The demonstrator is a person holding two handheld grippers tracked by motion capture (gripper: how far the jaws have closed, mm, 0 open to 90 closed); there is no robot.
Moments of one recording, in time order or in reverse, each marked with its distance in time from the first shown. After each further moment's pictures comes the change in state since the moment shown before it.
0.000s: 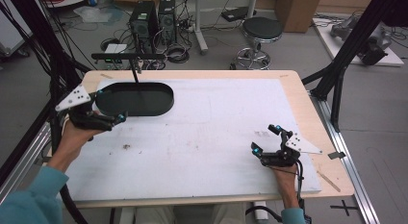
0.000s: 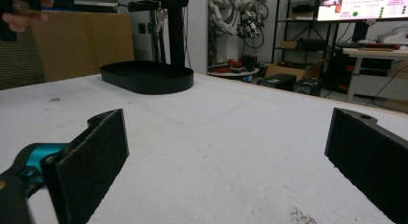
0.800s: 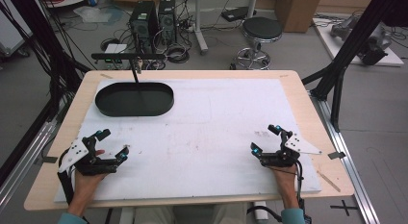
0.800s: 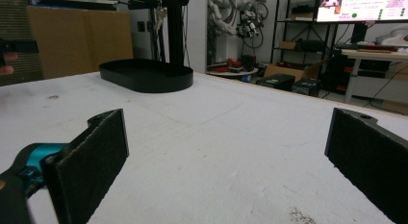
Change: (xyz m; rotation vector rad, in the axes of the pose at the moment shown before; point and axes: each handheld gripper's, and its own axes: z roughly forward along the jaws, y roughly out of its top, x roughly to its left) left arm -0.055 -0.108 -0.035 -0.221 0.084 -0.051; right arm 0.002 0.000 0.000 0.003 -0.005 -0.015
